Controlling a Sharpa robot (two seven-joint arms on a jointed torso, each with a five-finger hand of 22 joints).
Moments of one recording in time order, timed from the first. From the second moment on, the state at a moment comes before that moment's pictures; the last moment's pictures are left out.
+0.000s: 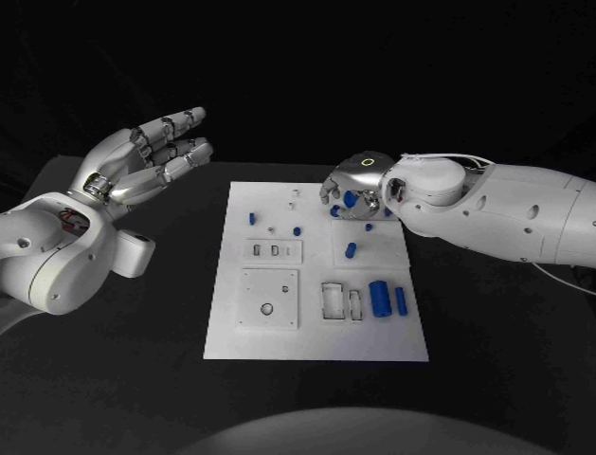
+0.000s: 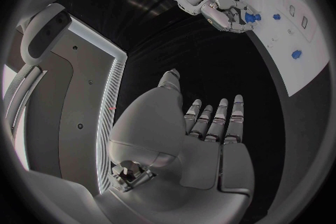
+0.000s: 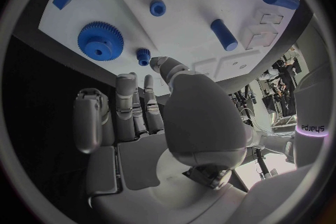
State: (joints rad) left arm 1.44 -1.16 -0.23 1.88 -0.33 -0.41 0.43; left_hand 1.40 0.11 -0.17 0.29 0.44 0.34 0.08 0.06 0.04 0.18 0.08 0.03 0.07 0.24 0.19 0.22 0.05 0.12 0.30 0.29 0.19 0.08; right arm 1.37 -0.63 -0.23 1.28 -1.78 -0.17 -0.04; right_hand 1.32 -0.16 0.33 0.11 0.58 0.84 -0.02 0.19 0.61 0.71 0.07 0.54 0.52 1.20 -0.01 1.14 0.77 0.06 1.39 0.10 1.45 1.31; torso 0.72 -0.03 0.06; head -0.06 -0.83
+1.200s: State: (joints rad) left arm 1.44 -1.17 -0.23 1.88 -0.33 -0.41 0.41; left_hand 1.43 0.12 -0.17 0.29 0.45 0.35 0.09 0.06 0.04 0.17 0.07 0.03 0.07 0.24 0.19 0.23 0.05 0.12 0.30 0.29 0.19 0.08; right arm 1.35 -0.60 -0.23 1.21 -1.77 -0.17 0.00; right_hand 1.32 -0.14 0.35 0.07 0.58 0.88 0.00 0.22 0.68 0.75 0.05 0.53 0.54 1.22 -0.02 1.15 0.78 0.06 1.40 0.09 1.45 1.31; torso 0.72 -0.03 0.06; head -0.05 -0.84
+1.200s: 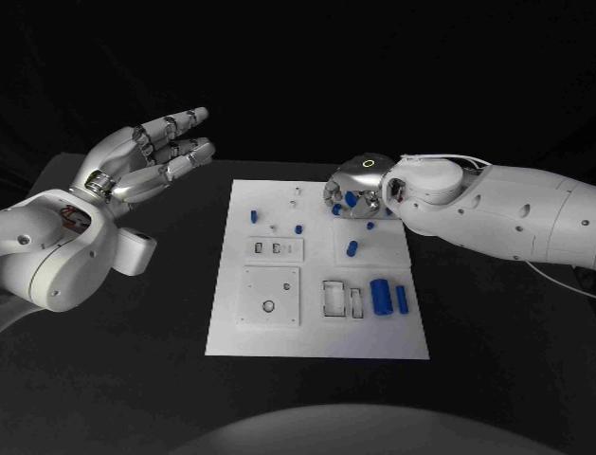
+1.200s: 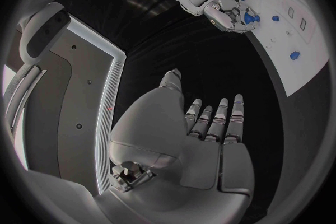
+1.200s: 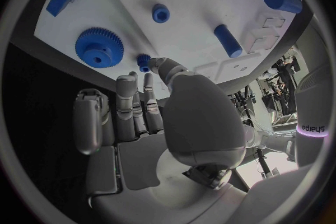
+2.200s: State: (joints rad) left arm 1.44 -1.17 -0.23 1.88 -0.33 -0.40 0.39; left_hand 1.44 0.12 -0.17 0.29 0.46 0.36 0.10 0.06 0.04 0.17 0.07 0.03 0.07 0.26 0.21 0.24 0.05 0.12 0.31 0.29 0.19 0.08; right arm 1.33 -0.58 -0.22 1.18 -1.76 -0.15 0.01; right_hand 1.33 -0.13 0.37 0.04 0.57 0.88 0.04 0.21 0.72 0.80 0.03 0.54 0.55 1.21 -0.03 1.15 0.77 0.06 1.41 0.09 1.45 1.31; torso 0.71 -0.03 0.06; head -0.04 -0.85
